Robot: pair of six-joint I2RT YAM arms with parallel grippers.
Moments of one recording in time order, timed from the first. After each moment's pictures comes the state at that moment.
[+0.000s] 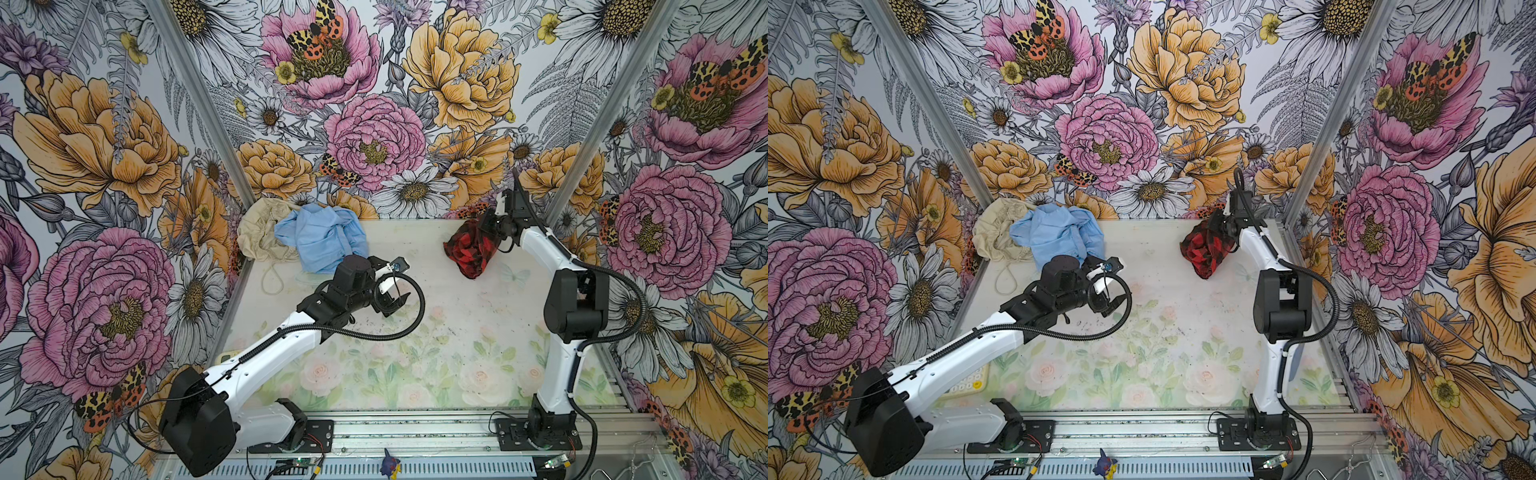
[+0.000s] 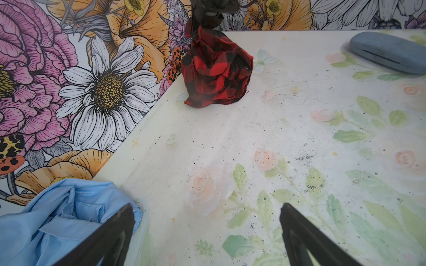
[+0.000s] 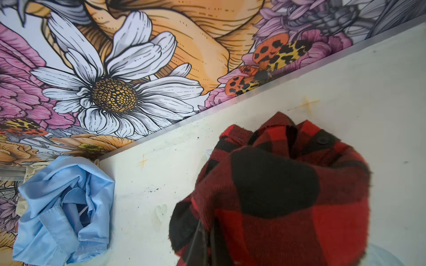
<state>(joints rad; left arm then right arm) -0.66 1.24 0.95 -0.16 0.10 0.43 0.05 2.11 1.80 -0.41 -0.27 0.48</state>
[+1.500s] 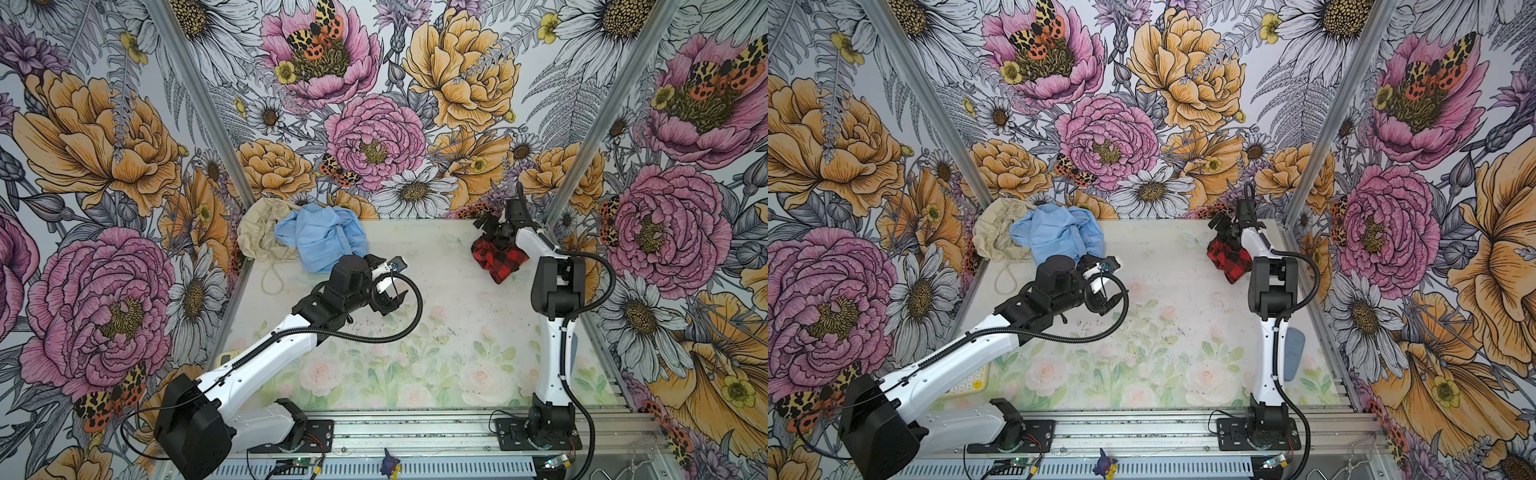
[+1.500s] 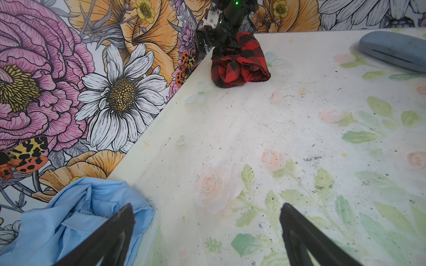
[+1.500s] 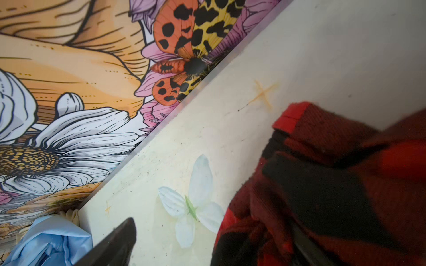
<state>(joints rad) -0.66 1.20 0.95 -0.17 0.07 0.45 -0.06 2.40 2.02 -0.44 -0.29 0.67</state>
